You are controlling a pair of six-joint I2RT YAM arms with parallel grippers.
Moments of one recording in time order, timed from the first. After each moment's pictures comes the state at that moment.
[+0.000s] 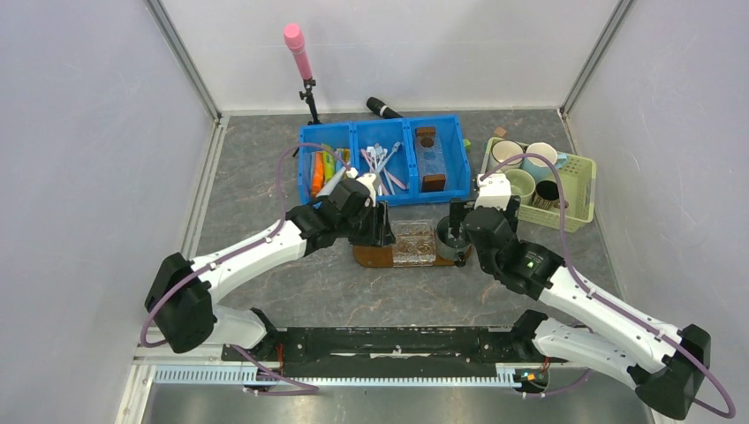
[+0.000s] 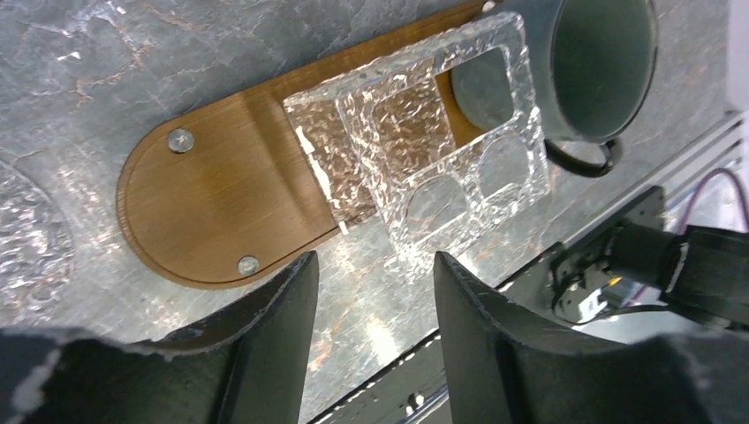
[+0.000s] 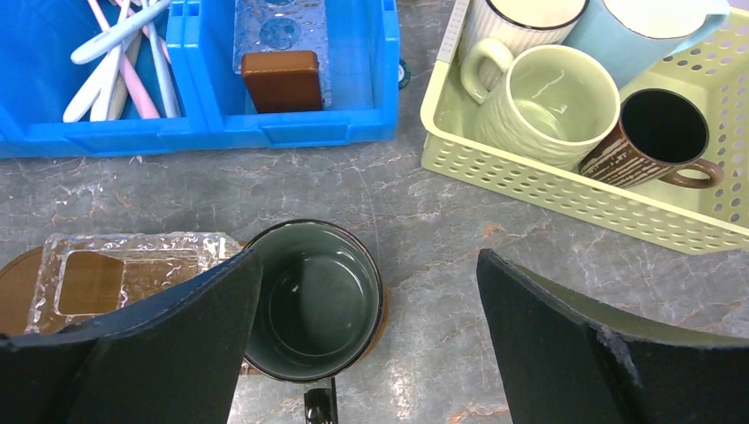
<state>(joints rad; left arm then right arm) -0.81 1.36 0.99 -0.42 0.08 -0.62 0.83 0.87 0.73 -0.40 0.78 0.36</state>
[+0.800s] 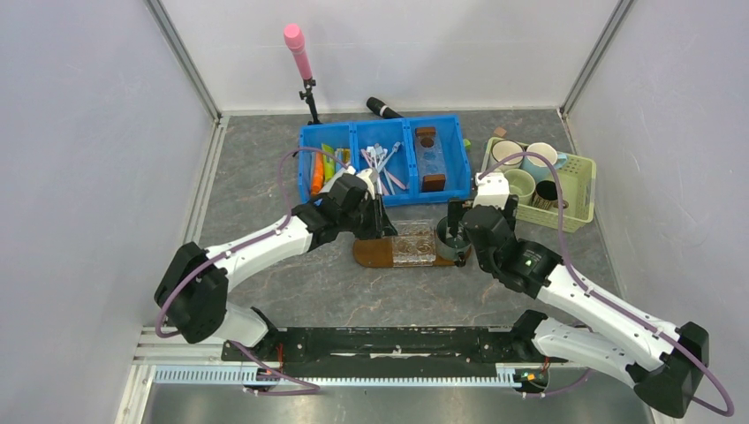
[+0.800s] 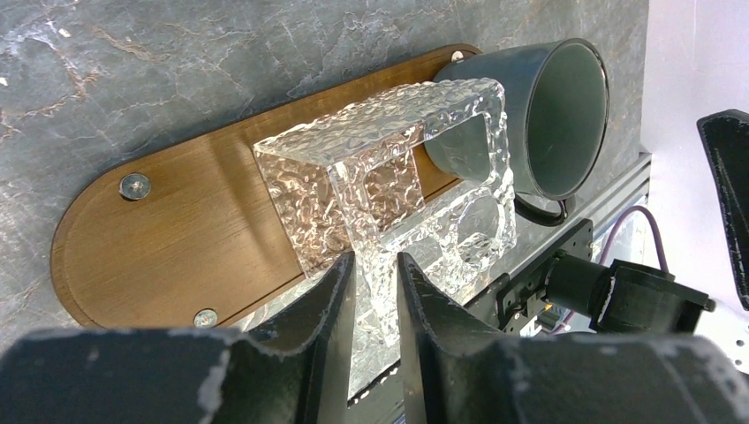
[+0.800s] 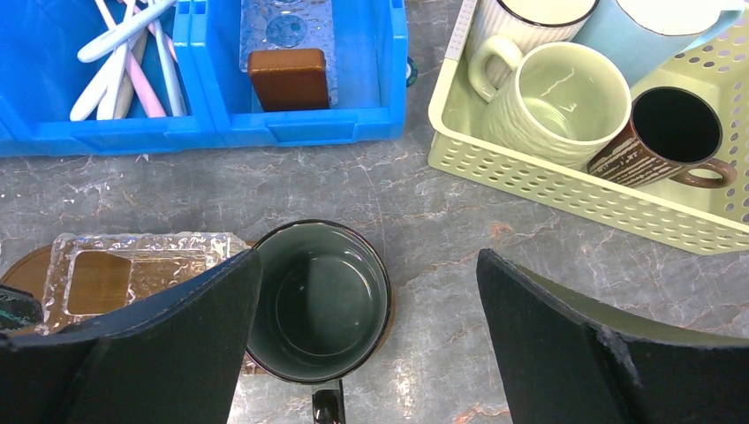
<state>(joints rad) -0.75 1.43 0.94 -0.23 0.19 -0.75 0.83 0.89 0.74 -0.40 0.76 0.37</state>
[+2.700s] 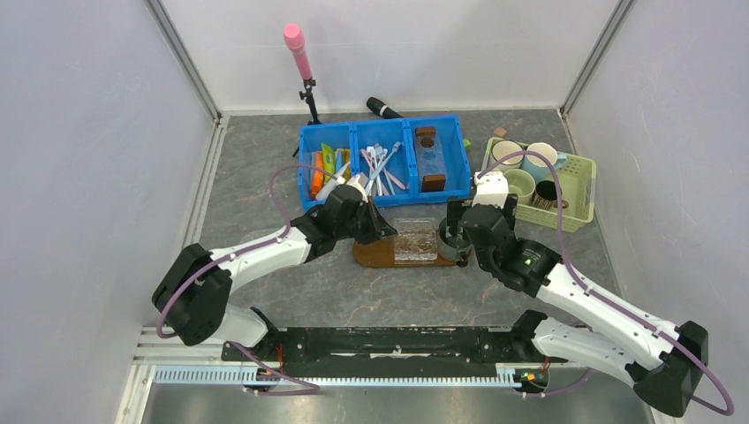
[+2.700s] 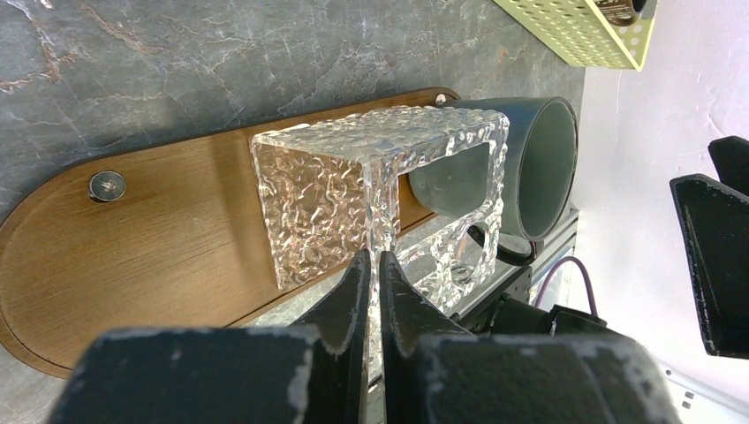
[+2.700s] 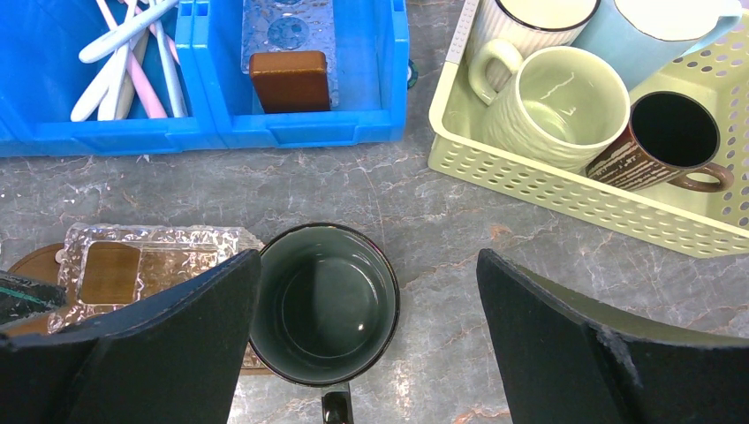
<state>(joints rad) -0.74 1.42 0.79 0.01 0.16 -0.96 0.83 0.90 0.75 -0.40 0.76 0.36</state>
